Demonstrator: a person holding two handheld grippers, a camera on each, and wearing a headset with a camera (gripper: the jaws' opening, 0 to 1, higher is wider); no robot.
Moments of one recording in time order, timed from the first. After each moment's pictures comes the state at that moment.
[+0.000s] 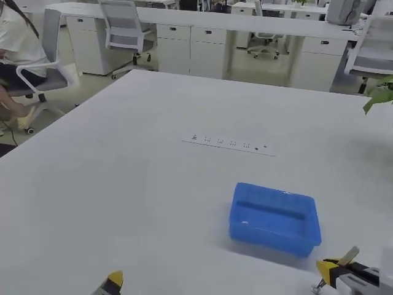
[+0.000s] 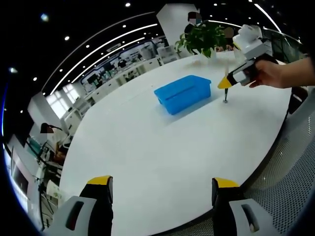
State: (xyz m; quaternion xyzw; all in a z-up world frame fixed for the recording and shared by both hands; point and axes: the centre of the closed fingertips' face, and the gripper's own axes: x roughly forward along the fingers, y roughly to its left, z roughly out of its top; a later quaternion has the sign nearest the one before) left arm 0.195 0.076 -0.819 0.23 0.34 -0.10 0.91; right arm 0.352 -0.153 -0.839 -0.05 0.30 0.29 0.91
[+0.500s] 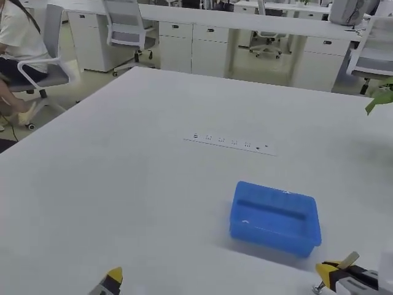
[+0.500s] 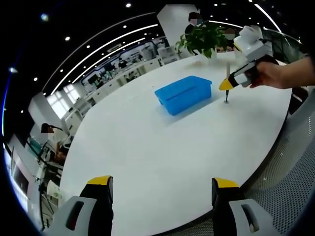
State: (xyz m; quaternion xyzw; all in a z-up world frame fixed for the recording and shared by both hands) left arm 0.196 0.077 -0.818 0.22 0.34 -0.10 0.91; right arm 0.349 -0.151 -0.837 -0.05 0.30 0.30 0.90
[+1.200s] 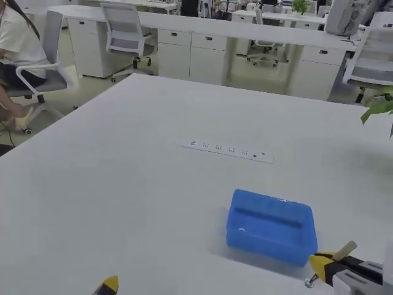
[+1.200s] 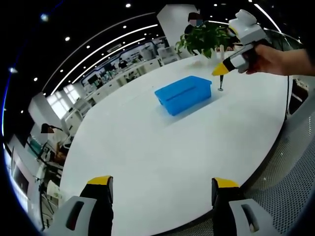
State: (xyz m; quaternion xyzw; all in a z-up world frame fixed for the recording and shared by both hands) left arm 0.196 0.077 -0.819 0.23 0.34 -0.10 0.91; right arm 0.348 -0.125 -0.777 -0.05 0.25 0.34 0.90
